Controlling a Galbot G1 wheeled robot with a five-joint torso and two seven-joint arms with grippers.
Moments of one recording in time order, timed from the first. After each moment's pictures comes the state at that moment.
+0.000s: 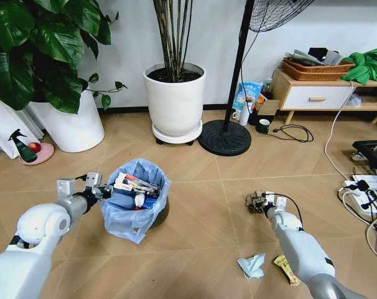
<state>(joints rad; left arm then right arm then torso) 1.16 -0.95 -0.59 -1.88 -0.68 0.71 0.14 -0.73 1.25 0.42 0.75 0.41 -0.17 -0.13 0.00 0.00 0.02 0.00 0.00</state>
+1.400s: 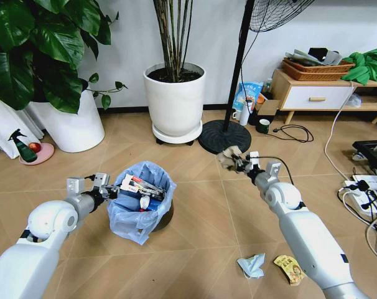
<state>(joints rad) 1.07 -0.92 -0.47 -1.81 -0.67 0.71 0.16 -0.81 1.10 0.26 1.56 0.63 -0.29 -0.24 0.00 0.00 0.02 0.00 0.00</state>
